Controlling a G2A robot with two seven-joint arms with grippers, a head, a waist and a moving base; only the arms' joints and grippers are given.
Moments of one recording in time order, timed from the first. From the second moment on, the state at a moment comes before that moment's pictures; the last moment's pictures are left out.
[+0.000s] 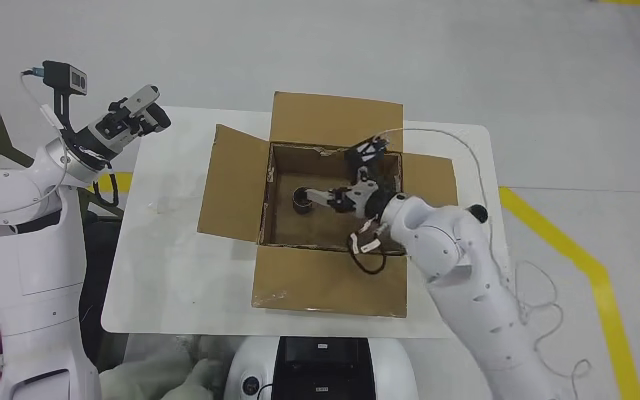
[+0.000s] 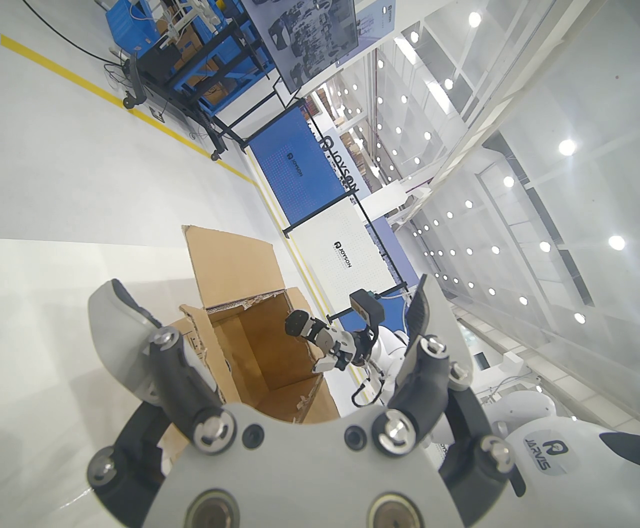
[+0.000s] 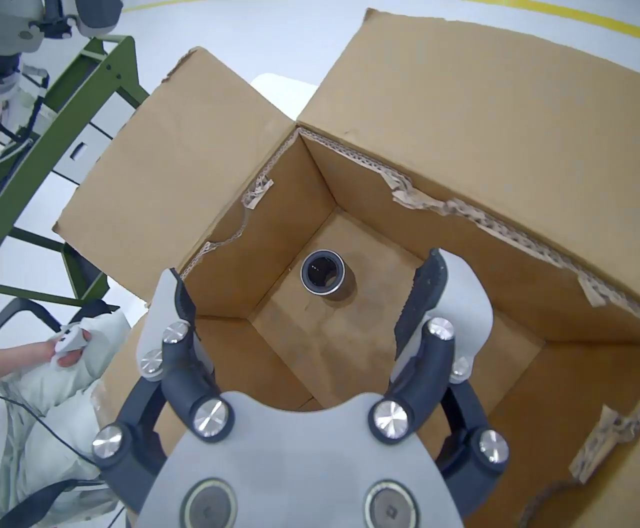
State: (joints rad) left arm 1.17 -0.99 -1.85 -1.58 -0.29 -0.26 -1.02; right arm -1.18 -1.36 1.12 -1.84 -0.84 -0.09 0.77
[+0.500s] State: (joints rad) left arm 1.17 -0.99 -1.85 -1.58 -0.29 -0.26 -1.02; right arm -1.43 -1.31 1.33 -2.10 -0.92 -0.13 0.75
